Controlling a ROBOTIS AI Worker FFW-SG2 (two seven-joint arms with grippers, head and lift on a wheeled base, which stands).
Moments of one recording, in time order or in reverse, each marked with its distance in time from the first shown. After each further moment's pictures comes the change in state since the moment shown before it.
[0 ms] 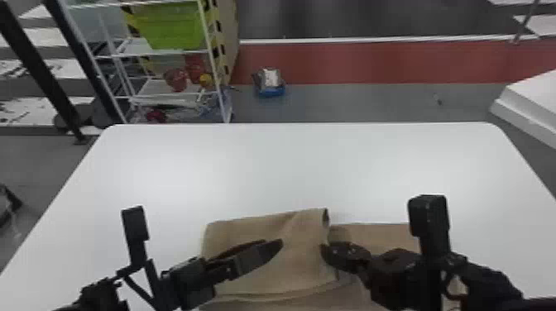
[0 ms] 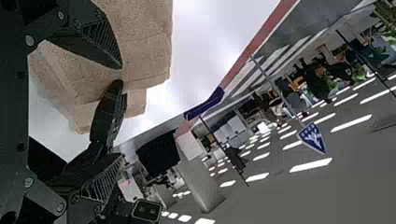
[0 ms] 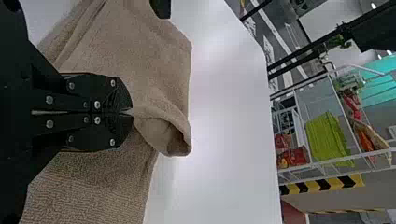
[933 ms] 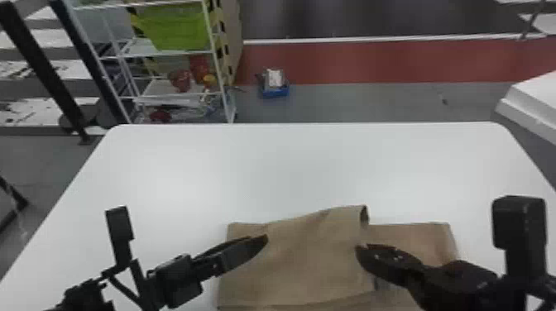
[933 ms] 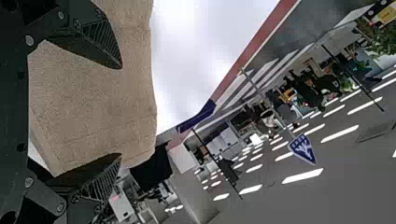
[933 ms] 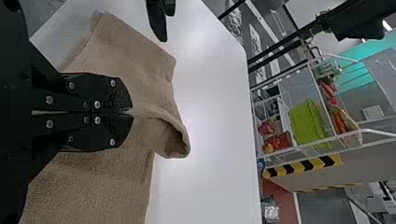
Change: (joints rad) left arm 0.006 0.000 0.064 -0.015 -0.006 0.003 0.006; right arm 0.138 0.000 -0.106 -0.369 -0.050 0.215 0.000
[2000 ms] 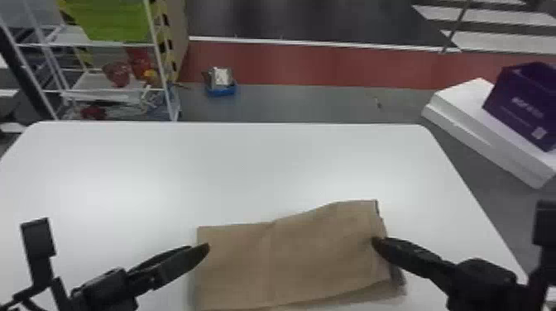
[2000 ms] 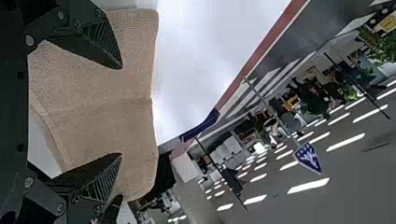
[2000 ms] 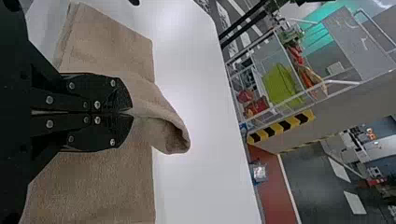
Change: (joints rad) left arm 0.016 0.000 -0.013 -0.005 -0.030 -0.008 0.016; right arm 0.015 0.000 -0.432 -0.006 -0.252 0.043 0.090
